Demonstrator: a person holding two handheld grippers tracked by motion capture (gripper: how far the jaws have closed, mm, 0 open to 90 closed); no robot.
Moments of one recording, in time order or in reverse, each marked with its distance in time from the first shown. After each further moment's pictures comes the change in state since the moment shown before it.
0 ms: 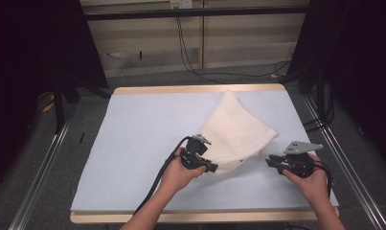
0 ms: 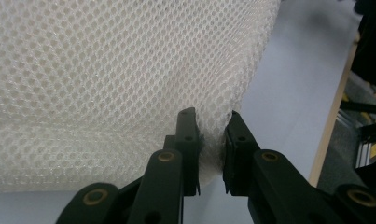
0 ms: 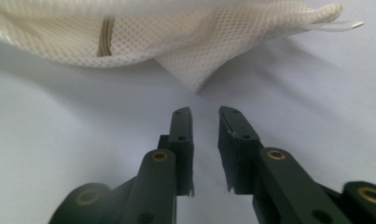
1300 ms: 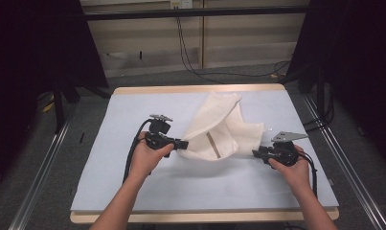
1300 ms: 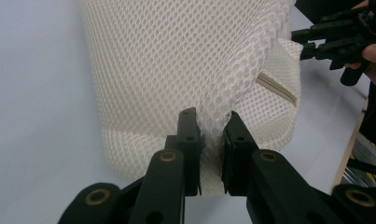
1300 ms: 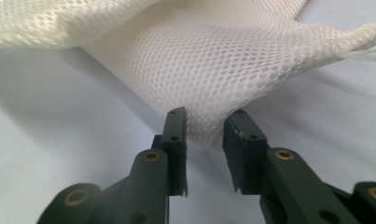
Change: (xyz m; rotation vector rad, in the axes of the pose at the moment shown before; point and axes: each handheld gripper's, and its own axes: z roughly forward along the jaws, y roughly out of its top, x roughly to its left) left arm 0.063 -0.013 -0.076 -0.157 0.088 -0.175; right arm -0.005 0.023 0.040 -0.051 0.055 0.111
